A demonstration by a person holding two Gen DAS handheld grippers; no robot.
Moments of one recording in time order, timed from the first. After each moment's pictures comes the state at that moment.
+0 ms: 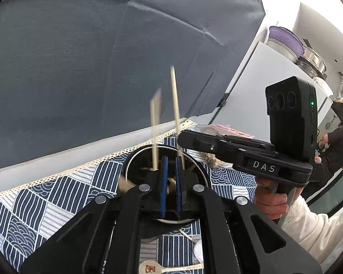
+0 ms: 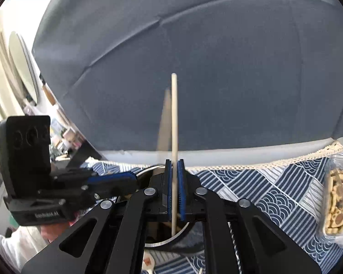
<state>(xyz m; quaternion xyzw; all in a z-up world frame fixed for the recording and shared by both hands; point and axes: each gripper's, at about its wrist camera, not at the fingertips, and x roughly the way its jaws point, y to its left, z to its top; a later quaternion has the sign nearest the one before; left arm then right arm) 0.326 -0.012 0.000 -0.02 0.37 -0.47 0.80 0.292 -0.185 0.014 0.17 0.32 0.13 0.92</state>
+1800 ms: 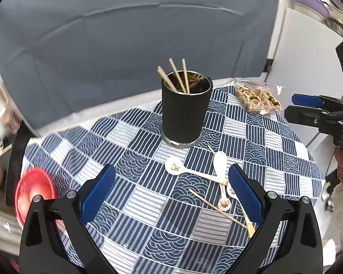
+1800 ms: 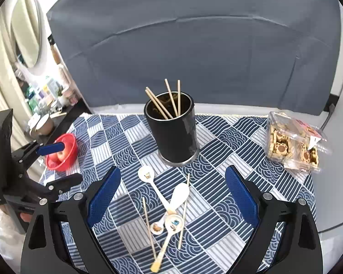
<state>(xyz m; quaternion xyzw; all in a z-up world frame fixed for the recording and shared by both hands) 0.145 0.058 0.022 0.10 0.41 -0.25 0.87 0.112 -0.159 0.060 0.08 0.40 0.06 0.91</state>
